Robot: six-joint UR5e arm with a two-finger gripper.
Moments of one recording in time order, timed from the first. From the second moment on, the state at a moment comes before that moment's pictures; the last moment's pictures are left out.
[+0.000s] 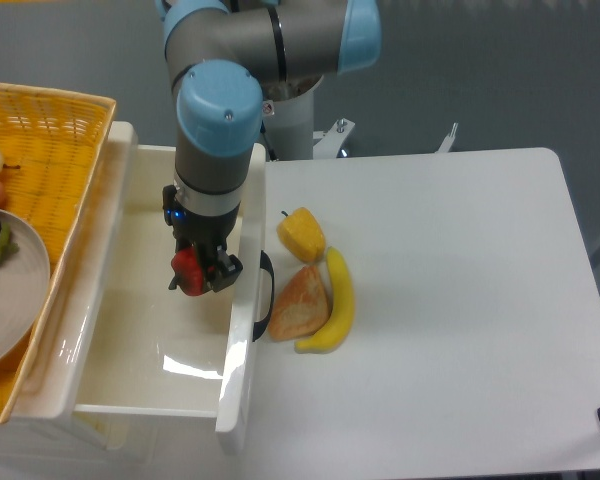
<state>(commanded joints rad) 2.24 -1.83 -1.48 -1.39 1.31 1.15</state>
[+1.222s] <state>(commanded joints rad) 2.22 -1.83 -1.49 -1.34 1.32 1.14</state>
